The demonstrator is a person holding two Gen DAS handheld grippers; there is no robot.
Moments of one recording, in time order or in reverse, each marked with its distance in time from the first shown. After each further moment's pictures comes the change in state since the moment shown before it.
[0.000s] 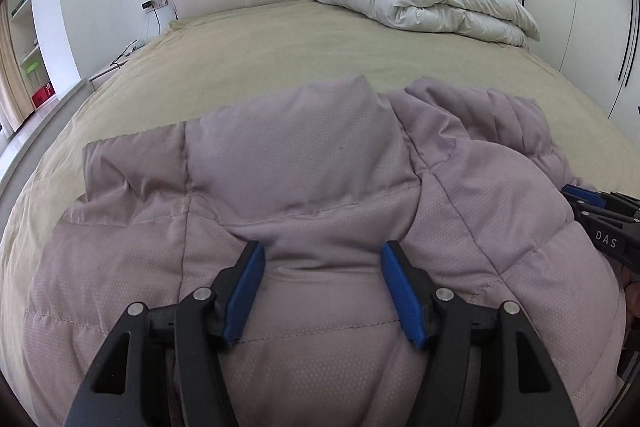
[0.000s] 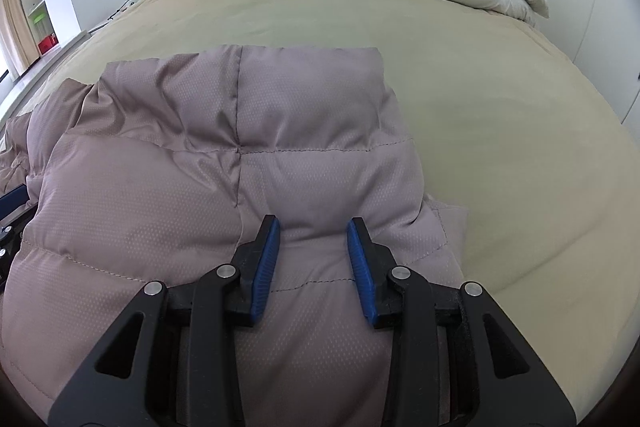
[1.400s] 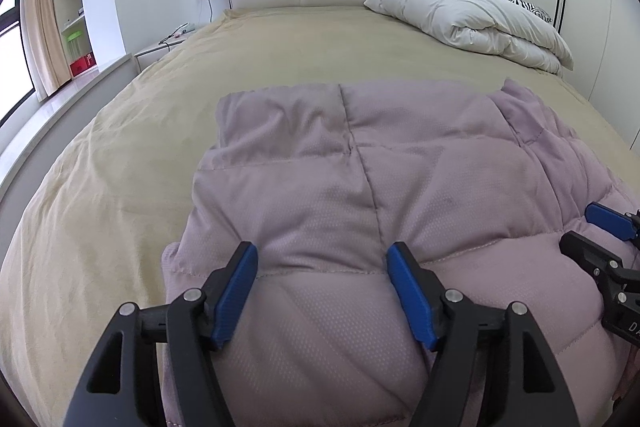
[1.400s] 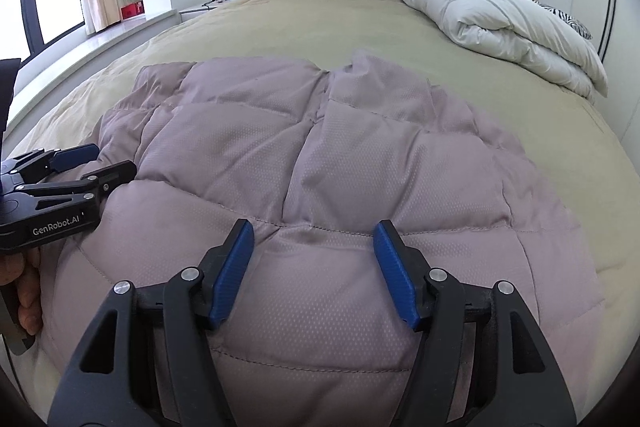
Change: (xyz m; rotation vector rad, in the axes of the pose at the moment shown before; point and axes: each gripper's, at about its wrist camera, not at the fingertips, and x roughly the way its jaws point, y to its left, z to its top) left arm -0.043 0.095 -0.046 -0.116 -0.026 0.079; right arm -0.061 0.137 -0.033 -0.238 -0.102 0.183
